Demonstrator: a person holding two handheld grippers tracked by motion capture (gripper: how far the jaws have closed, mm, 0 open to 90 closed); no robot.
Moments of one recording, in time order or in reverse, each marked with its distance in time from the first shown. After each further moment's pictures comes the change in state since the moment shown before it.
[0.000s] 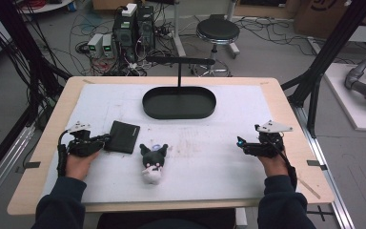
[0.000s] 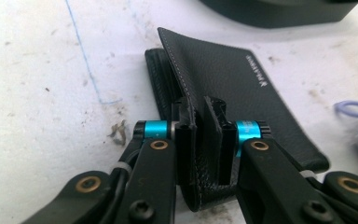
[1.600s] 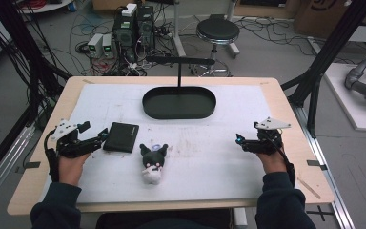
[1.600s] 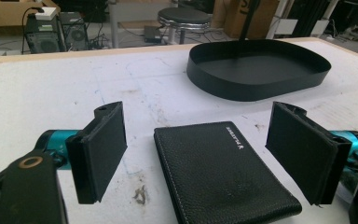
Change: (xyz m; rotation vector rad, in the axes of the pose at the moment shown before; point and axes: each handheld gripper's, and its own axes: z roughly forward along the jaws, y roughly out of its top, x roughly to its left) left arm -0.016 0.010 -0.037 -0.276 0.083 0.136; right arm -0.002 0.007 0.006 -0.005 0.002 -0.004
